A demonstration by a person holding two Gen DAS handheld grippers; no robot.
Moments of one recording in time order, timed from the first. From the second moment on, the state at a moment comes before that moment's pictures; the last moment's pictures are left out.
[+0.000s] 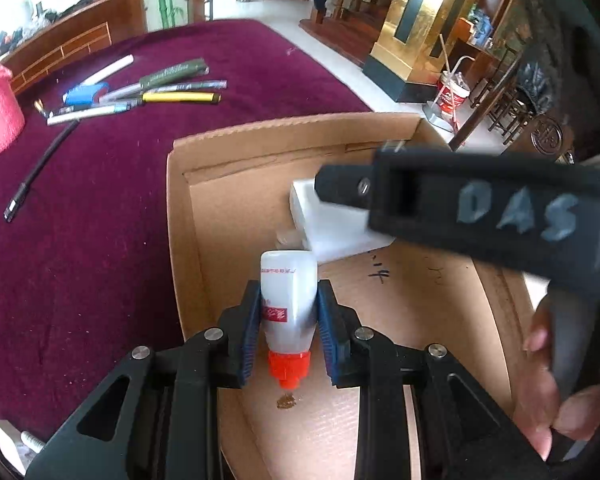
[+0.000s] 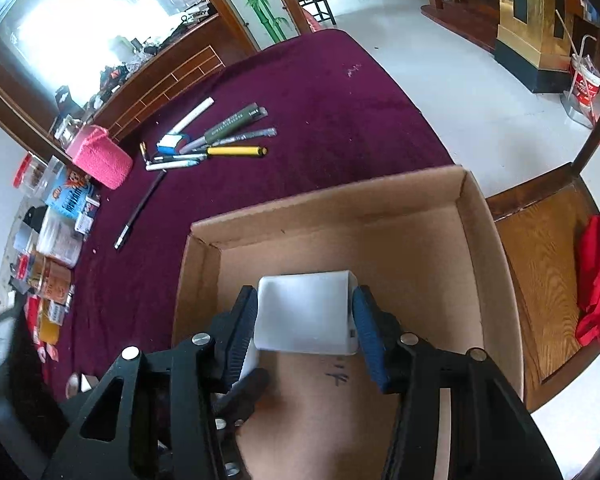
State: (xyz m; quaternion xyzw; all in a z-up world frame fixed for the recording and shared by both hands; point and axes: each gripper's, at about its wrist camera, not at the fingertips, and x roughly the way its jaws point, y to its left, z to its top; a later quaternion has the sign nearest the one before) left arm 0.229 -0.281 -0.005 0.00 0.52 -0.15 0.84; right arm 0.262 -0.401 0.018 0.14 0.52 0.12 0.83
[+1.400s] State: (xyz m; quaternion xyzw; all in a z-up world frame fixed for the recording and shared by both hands) left arm 0.033 -0.028 0.036 -0.06 0.44 -0.13 0.89; right arm 0.039 -0.245 0.041 0.12 0.40 0.31 0.86
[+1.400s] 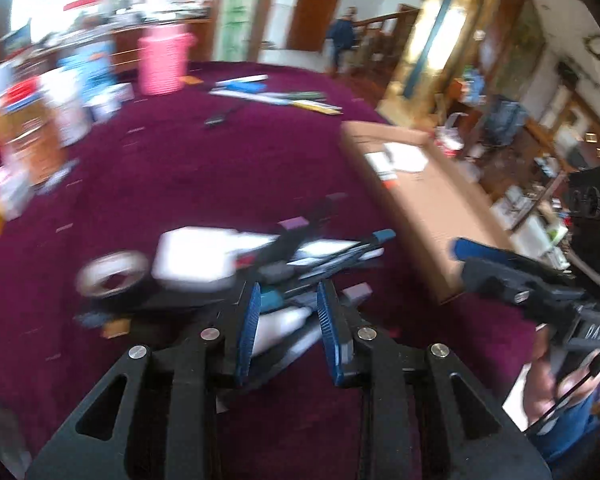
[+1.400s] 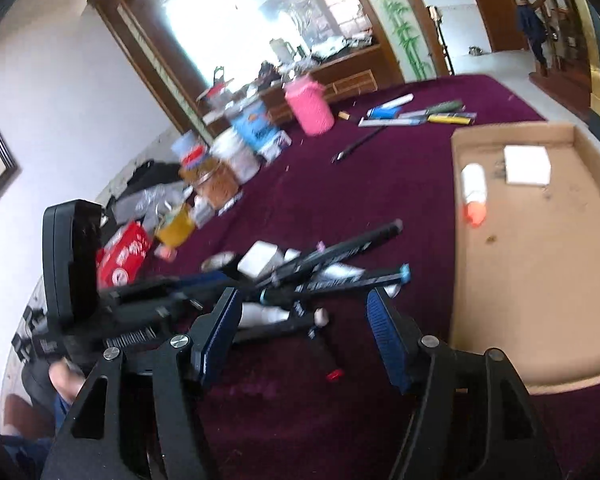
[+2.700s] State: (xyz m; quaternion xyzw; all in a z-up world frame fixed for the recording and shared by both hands) left arm 0.003 0.049 -0.009 -0.11 0.45 -0.05 0.88; right arm 0.077 -0.207 0.006 0.11 0.47 0.31 0.82
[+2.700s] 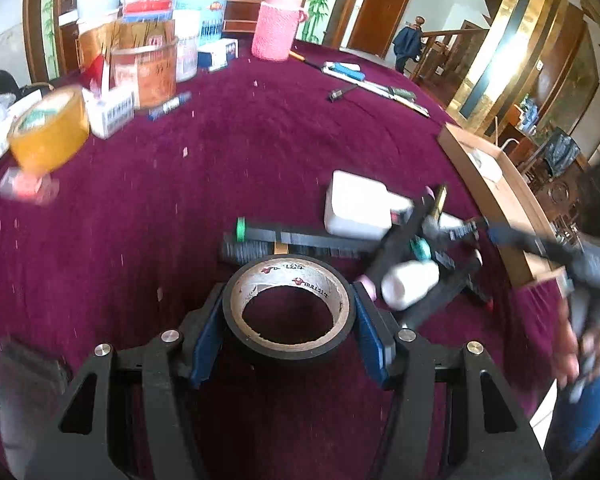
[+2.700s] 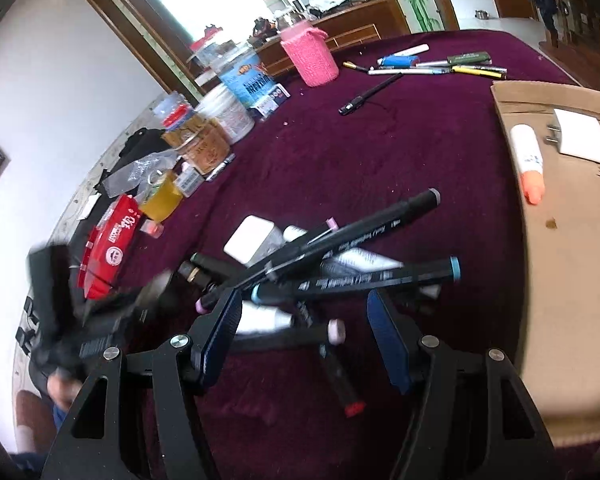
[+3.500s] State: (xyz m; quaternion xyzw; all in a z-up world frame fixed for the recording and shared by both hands) left arm -0.014 0.051 -0.026 -0.13 0.45 -0.07 0.88; right arm -0.019 -0.105 -0.003 -0.23 0.45 0.43 0.75
